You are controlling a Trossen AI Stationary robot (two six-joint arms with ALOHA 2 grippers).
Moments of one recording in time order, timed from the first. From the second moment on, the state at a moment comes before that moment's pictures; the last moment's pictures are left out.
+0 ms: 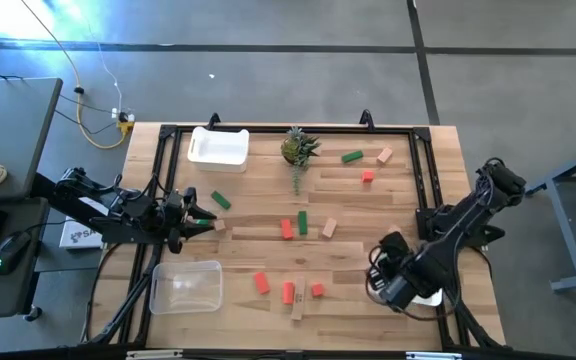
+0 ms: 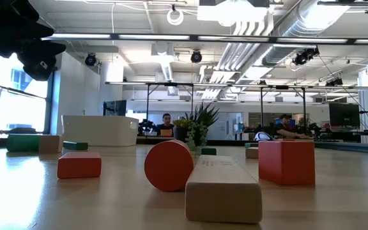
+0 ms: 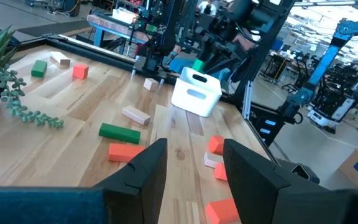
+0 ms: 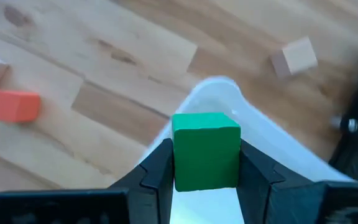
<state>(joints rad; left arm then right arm) -0.29 0.02 0.08 -0.16 -0.33 -0.36 0.79 1.52 1.23 -1.35 0.26 1.92</state>
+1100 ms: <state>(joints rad) -0.29 0.05 0.13 -0.27 -0.41 -0.39 0.86 1.71 1.23 -1.35 0.01 2.06</state>
